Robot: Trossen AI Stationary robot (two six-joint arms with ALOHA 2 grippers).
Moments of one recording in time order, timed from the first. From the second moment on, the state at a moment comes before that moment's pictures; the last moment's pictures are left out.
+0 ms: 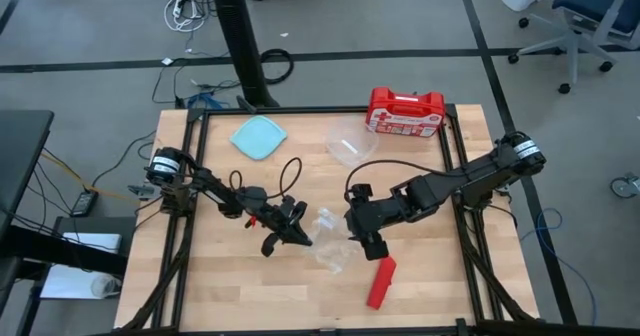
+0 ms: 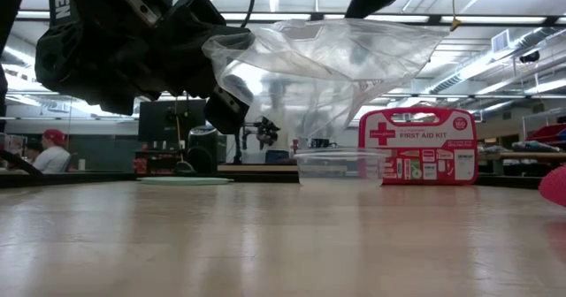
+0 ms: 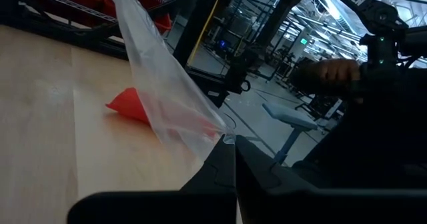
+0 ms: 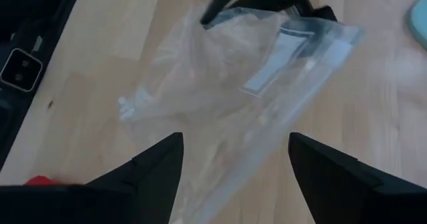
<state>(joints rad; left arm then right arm) -0.15 1.85 0.48 1.39 0.44 -0.48 0.36 1.55 1.34 -0.70 0.19 0.10</state>
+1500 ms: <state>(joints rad) -0.14 1.85 0.48 1.42 0.29 -0.45 0.32 1.59 1.24 -0.48 0.05 0.06</state>
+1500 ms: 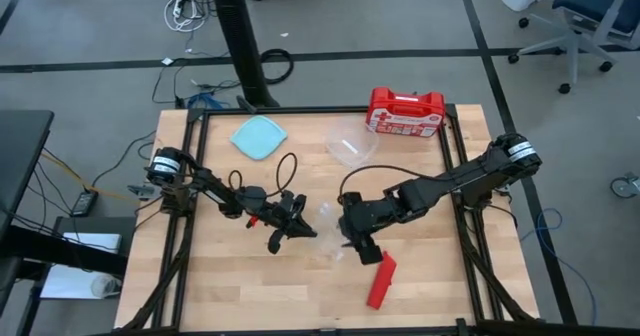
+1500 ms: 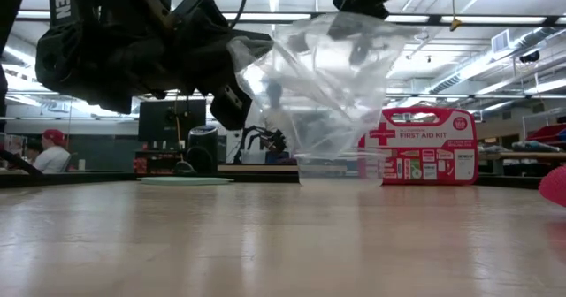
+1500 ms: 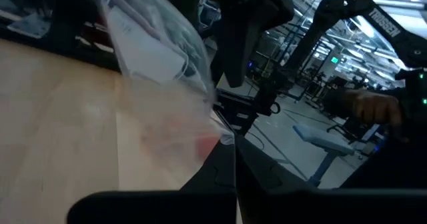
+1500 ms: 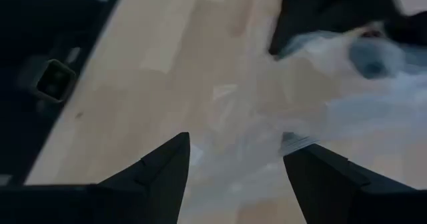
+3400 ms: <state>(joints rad) -0.14 1.85 0.49 1.45 0.30 -0.45 0.16 1.62 1.24 -0.55 -0.08 0.24</state>
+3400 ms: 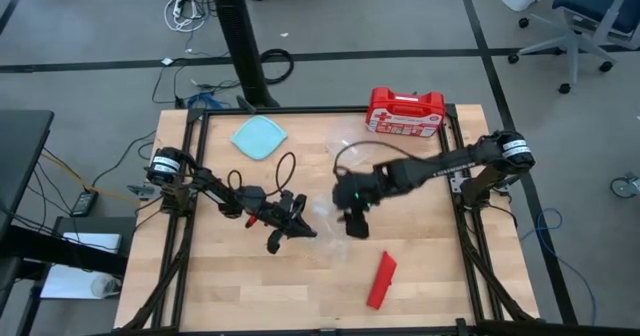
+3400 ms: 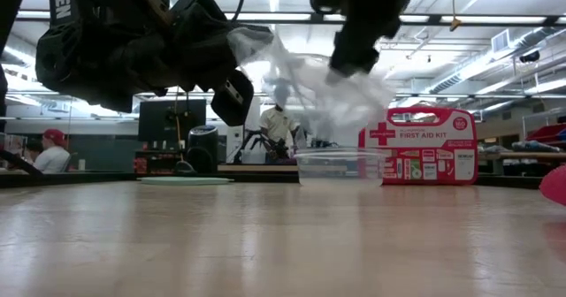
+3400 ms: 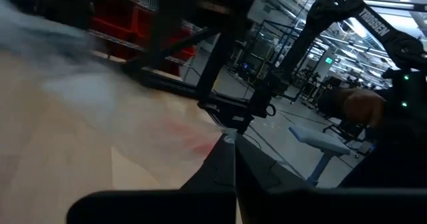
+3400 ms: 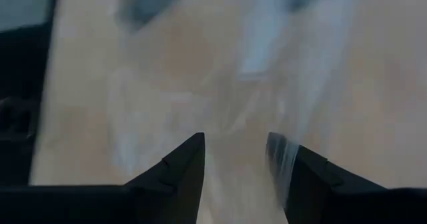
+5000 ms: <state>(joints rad) -0.14 1.85 0.49 1.47 0.38 -0.49 0.33 1.65 1.24 -0.42 0.06 -0.55</state>
